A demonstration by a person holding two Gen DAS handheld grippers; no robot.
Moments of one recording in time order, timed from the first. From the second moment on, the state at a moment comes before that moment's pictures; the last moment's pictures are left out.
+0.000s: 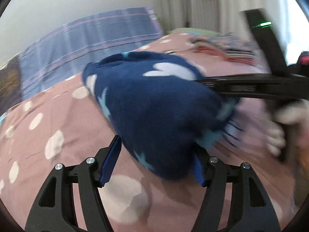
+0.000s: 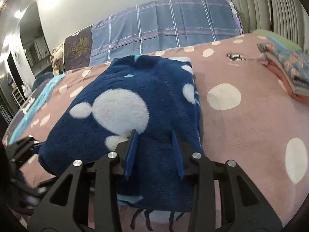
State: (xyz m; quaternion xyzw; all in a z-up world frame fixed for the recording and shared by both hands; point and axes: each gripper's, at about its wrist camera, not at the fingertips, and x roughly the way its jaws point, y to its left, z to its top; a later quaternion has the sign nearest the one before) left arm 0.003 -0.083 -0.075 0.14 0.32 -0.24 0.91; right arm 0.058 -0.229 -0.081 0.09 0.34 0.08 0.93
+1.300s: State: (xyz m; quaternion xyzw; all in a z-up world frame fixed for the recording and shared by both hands) left arm 0.050 -0.114 -0.057 0.15 0.34 -0.33 0.87; right arm 0.049 -0.250 -0.095 0.10 0.33 0.12 0.93
